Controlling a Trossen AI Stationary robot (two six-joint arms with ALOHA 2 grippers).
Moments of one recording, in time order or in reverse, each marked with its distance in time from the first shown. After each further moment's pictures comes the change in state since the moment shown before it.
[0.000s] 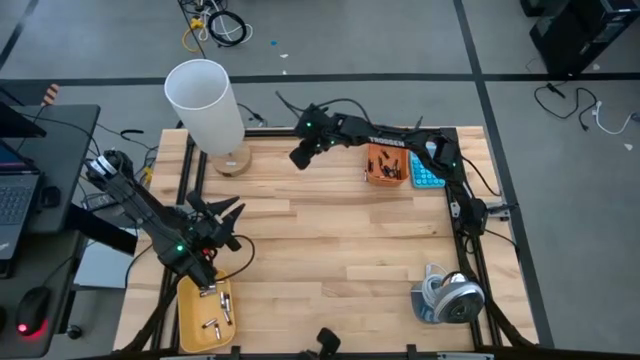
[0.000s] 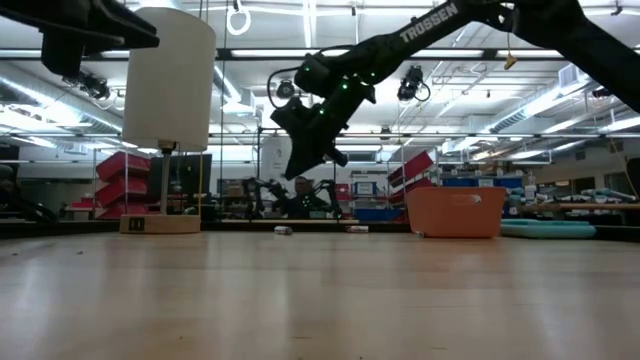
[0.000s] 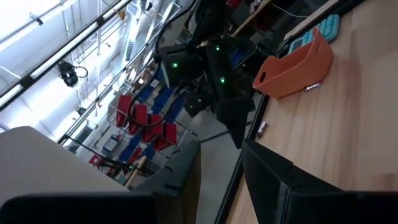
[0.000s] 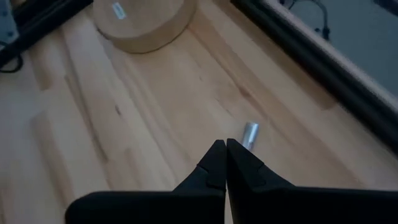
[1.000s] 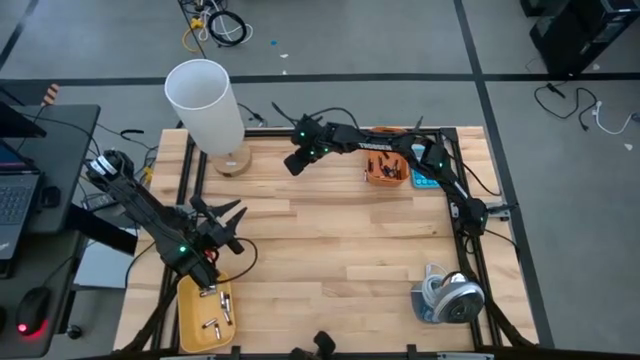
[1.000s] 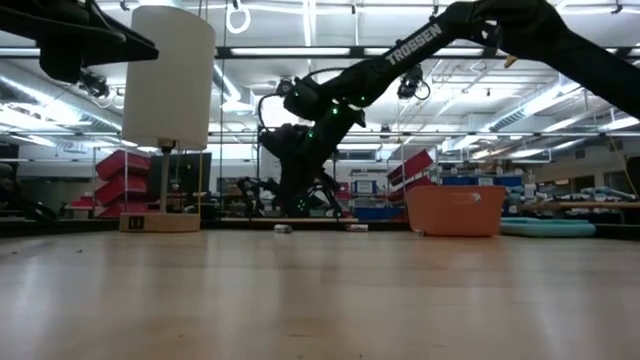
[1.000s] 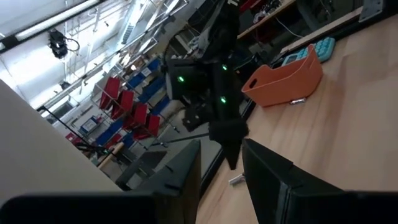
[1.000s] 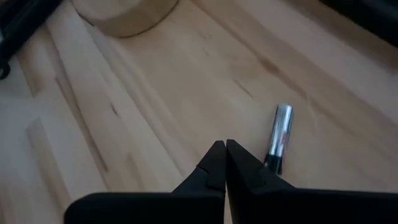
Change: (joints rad) left arm 0.000 0.000 -0.079 0.174 0.002 -0.107; right arm 0.006 0.119 0.021 0.057 -0.065 0.149
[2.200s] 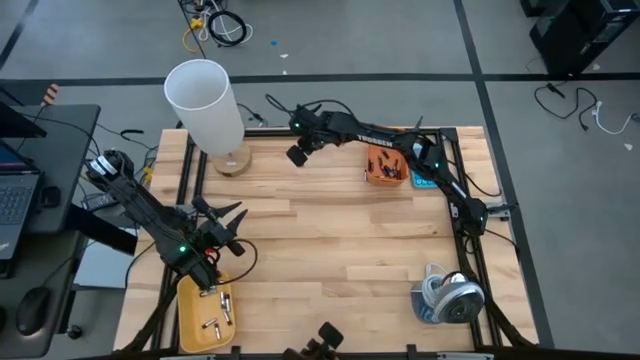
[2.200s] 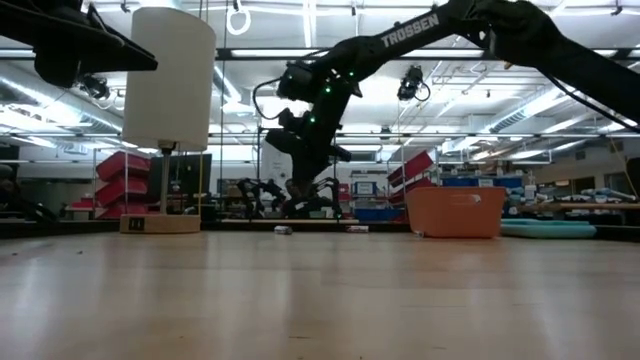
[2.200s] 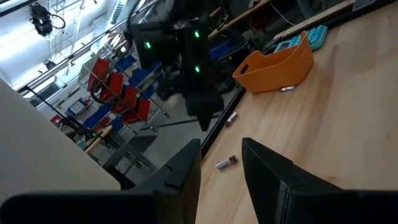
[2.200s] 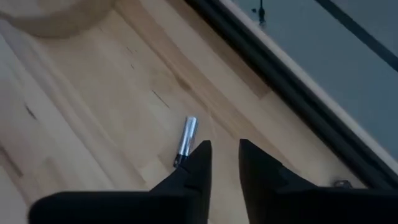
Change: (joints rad) left arm 0.000 0.000 0.000 0.047 0.074 0.003; right arm 0.009 0.041 0.283 -0.372 0.297 -0.148
